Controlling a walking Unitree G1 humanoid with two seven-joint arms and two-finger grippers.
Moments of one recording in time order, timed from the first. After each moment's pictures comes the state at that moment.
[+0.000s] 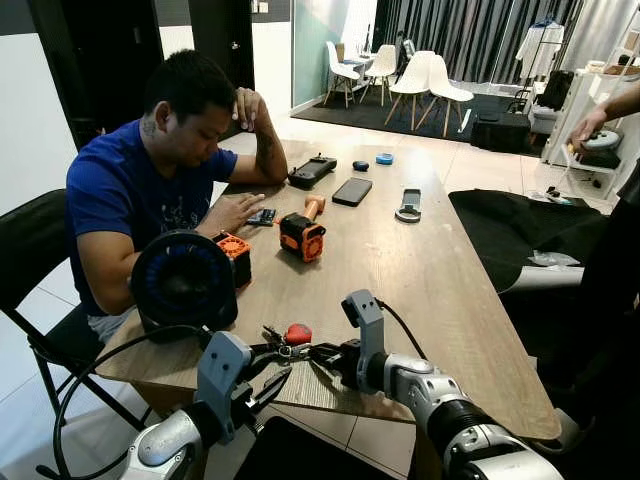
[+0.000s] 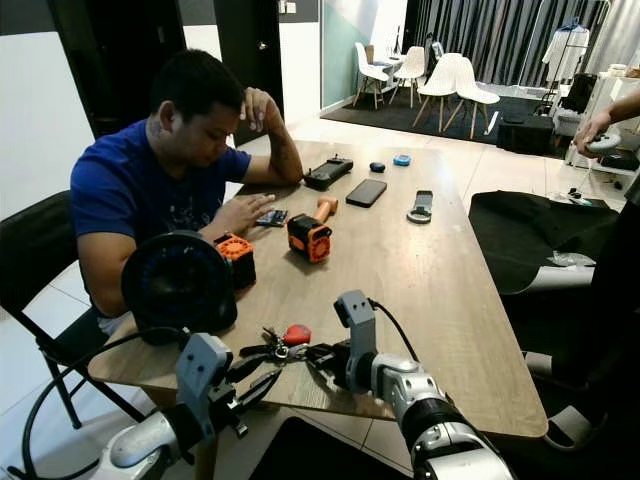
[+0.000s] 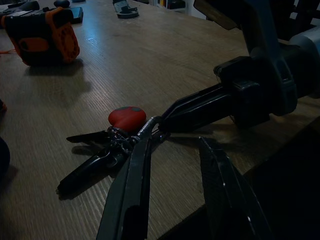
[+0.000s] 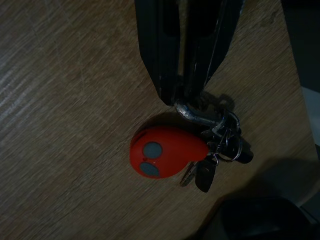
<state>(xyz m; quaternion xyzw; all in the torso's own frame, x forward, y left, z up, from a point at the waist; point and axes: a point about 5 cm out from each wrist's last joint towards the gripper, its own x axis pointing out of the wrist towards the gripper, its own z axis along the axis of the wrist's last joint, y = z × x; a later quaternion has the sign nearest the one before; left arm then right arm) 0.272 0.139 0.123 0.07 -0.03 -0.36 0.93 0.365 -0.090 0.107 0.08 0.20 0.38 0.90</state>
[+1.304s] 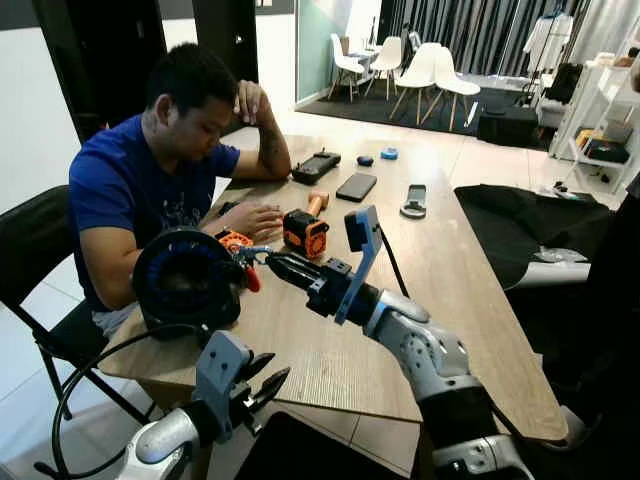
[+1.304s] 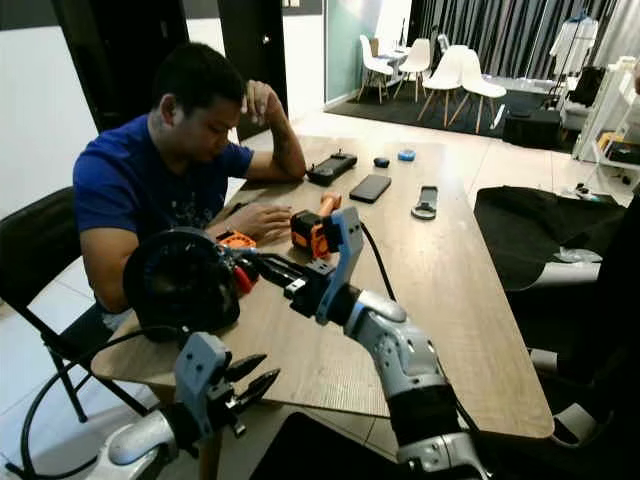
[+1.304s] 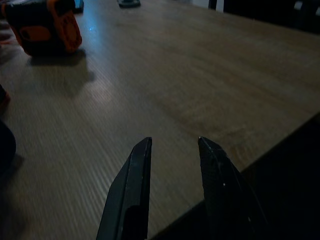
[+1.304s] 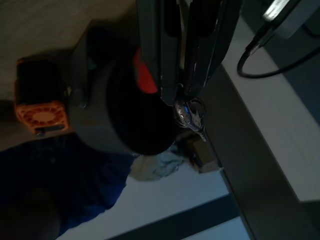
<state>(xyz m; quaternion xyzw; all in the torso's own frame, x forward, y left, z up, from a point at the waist) 0.274 0.147 0.120 0.08 -0.02 -0.37 0.93 0.335 -0.049 0.240 0.15 -0.05 0.55 0.82</state>
